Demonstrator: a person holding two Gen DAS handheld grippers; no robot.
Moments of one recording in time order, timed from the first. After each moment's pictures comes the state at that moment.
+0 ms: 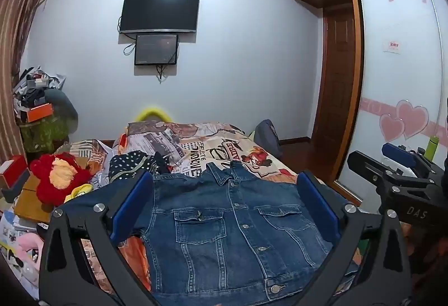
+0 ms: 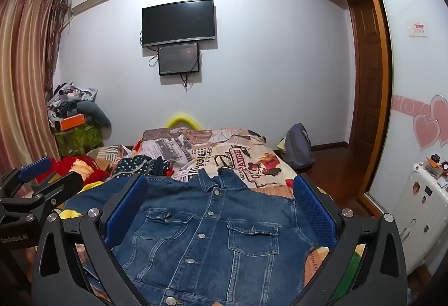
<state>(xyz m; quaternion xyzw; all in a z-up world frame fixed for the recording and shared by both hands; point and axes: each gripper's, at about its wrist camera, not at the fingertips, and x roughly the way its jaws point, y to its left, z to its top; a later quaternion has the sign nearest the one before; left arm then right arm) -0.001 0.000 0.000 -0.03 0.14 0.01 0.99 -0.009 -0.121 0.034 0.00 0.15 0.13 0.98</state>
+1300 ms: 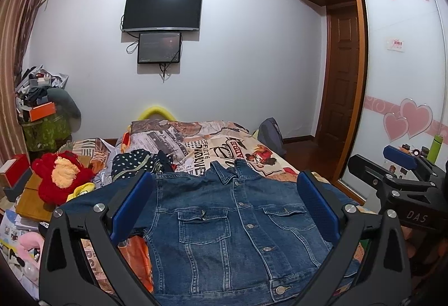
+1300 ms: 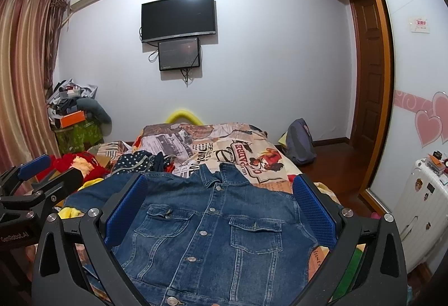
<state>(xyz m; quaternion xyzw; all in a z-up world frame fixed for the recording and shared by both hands) 0.002 0.003 -0.001 -0.03 0.15 0.01 0.99 -0.002 -0.121 0.024 0.00 0.16 0.13 0.98</state>
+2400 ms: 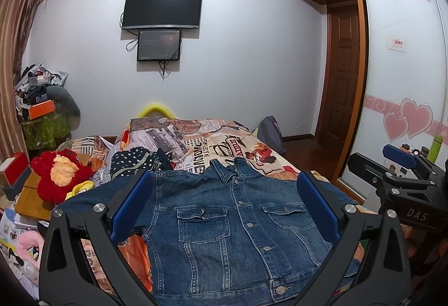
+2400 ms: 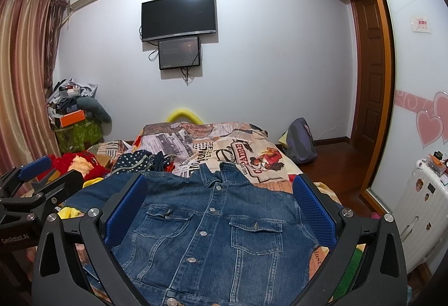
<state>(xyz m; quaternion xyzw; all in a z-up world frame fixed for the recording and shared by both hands) 0.005 0.005 -0.003 -0.04 0.16 0.01 0.99 0.000 -0.119 0.024 -0.01 0.17 0.13 0.98</state>
